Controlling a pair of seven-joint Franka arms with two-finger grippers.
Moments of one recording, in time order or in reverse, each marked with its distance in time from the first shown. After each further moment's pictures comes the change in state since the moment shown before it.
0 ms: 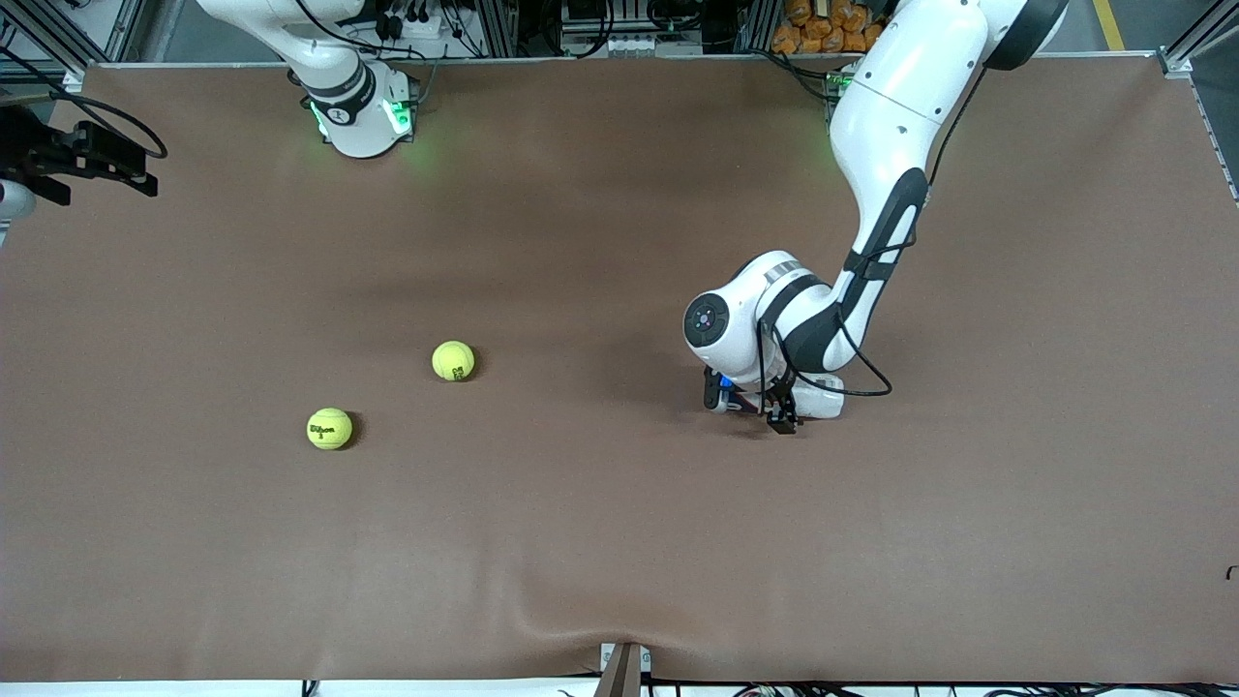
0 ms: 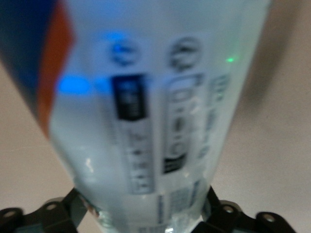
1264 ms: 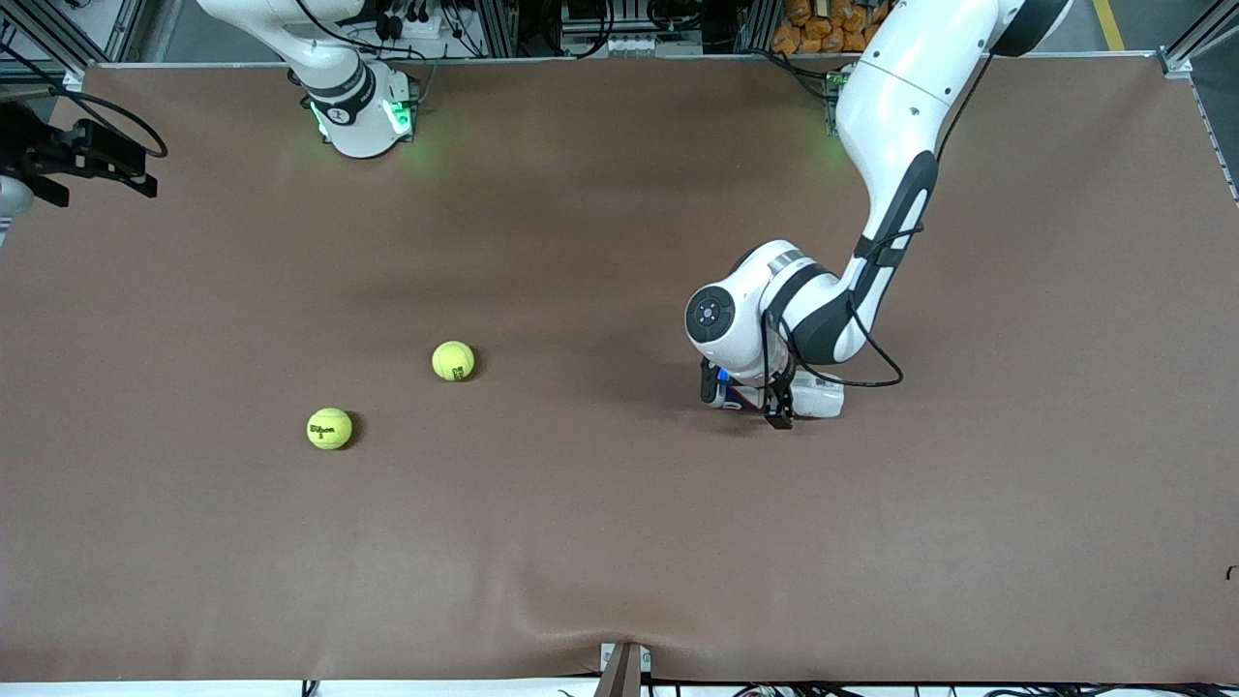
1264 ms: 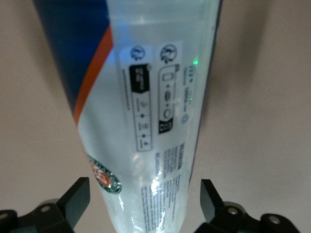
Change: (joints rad) left arm -0.002 -0.041 -0.002 0.000 -0.075 -0.023 0.060; right arm 0.002 -0.006 0.005 0.001 0.000 0.019 0.000
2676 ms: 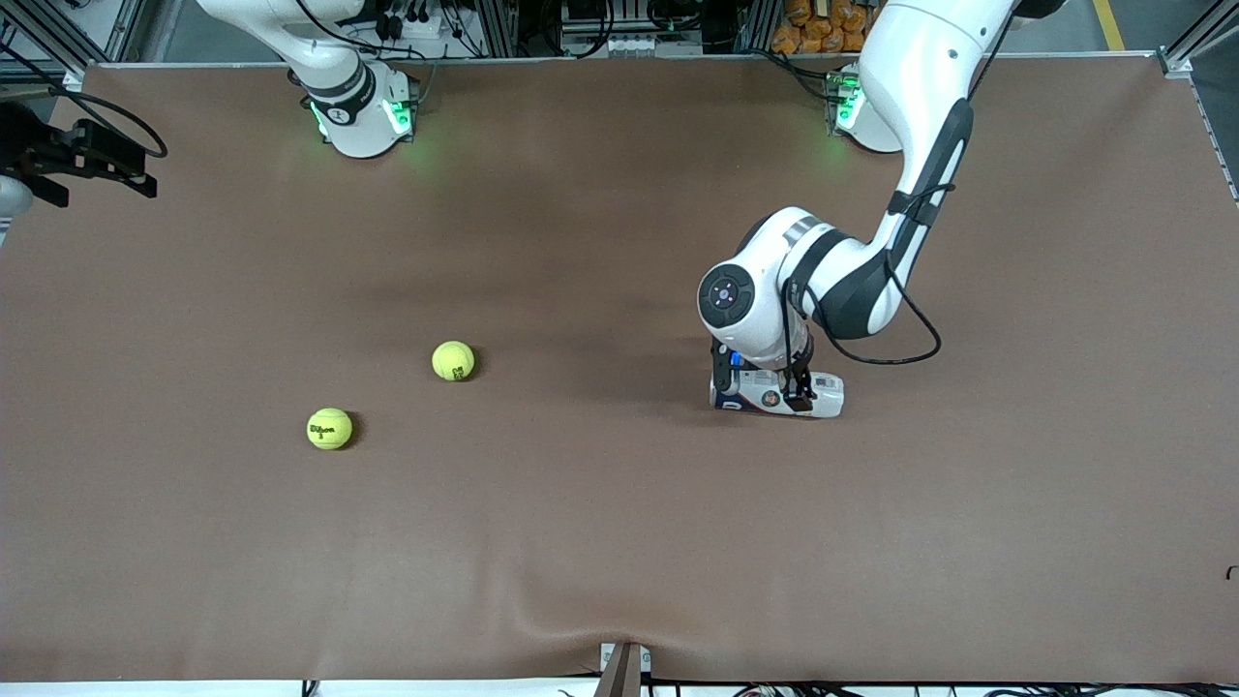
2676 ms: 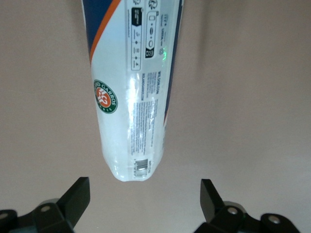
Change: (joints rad) left arm 0.002 -0.115 -0.001 0.000 -0.074 -0.140 0.019; right arm 0.000 0.000 0.000 0.000 0.000 0.001 0.000
